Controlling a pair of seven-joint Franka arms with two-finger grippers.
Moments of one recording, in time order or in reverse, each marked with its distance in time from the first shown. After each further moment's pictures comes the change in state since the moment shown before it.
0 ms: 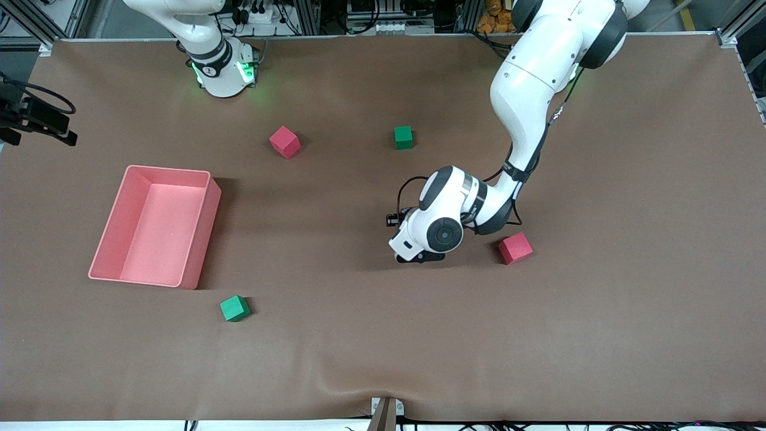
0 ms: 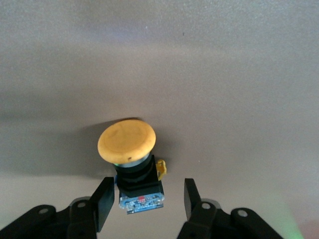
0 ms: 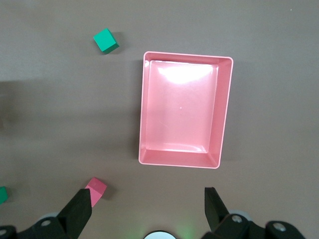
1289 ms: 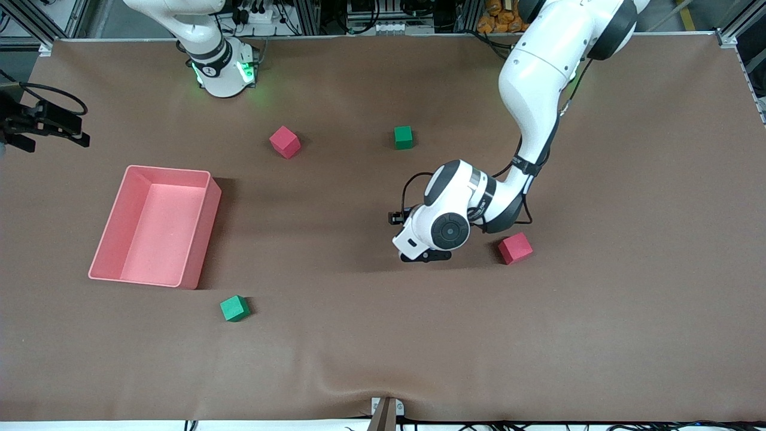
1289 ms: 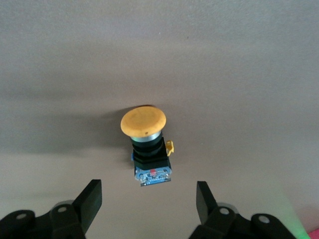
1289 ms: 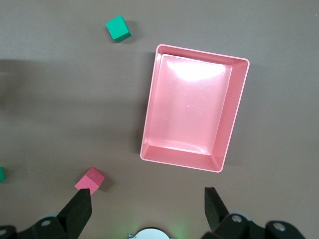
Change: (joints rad) left arm 0.013 -0.050 0.000 -0.001 0.036 -0.060 -0.008; right arm -0.002 -0.001 0.002 -0.041 0.019 0.013 -0.096
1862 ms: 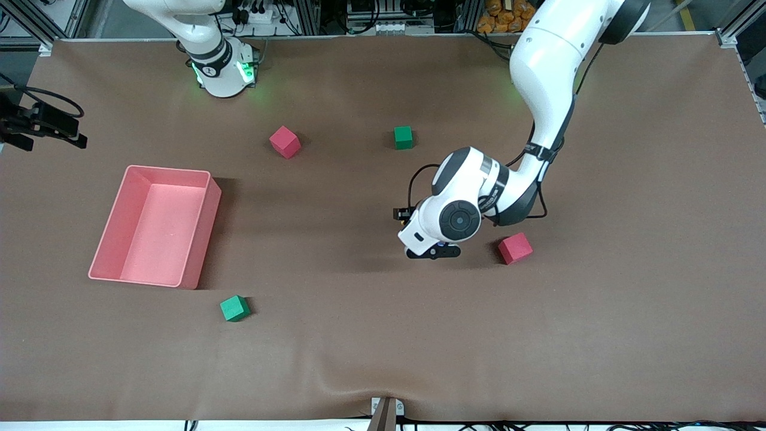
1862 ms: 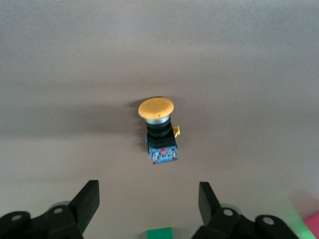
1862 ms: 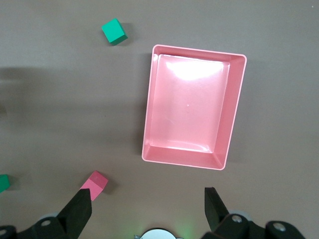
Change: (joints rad) left arm 0.004 -0.080 0.014 -0.021 0.025 -0.033 -0.001; right arm 0.000 0.000 -0.008 0.000 0.009 0.001 0.037
